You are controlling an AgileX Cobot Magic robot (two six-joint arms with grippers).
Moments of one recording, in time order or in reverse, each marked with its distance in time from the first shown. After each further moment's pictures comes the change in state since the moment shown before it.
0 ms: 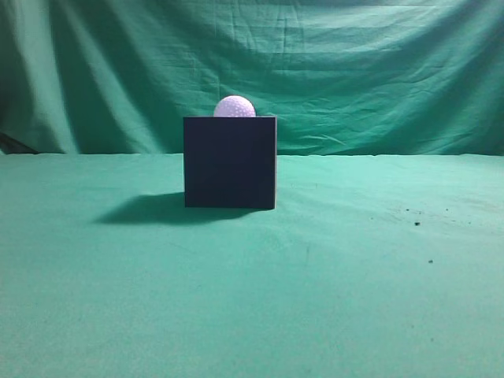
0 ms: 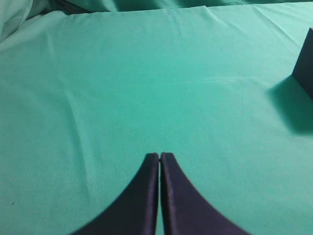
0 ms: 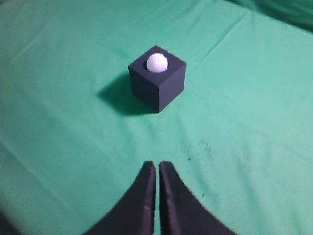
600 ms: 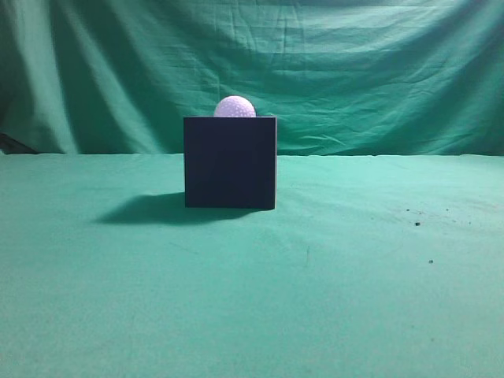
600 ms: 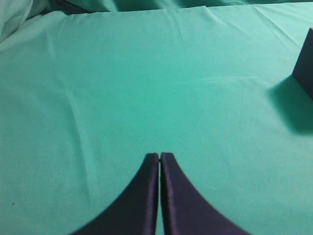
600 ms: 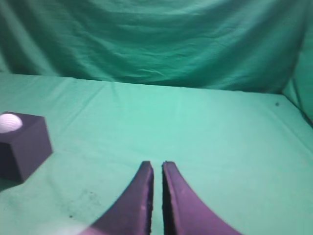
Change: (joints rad) left arm 0.000 0.000 0.000 0.000 0.000 0.000; right arm -0.492 -0.489 0.656 0.003 -0.598 -0.026
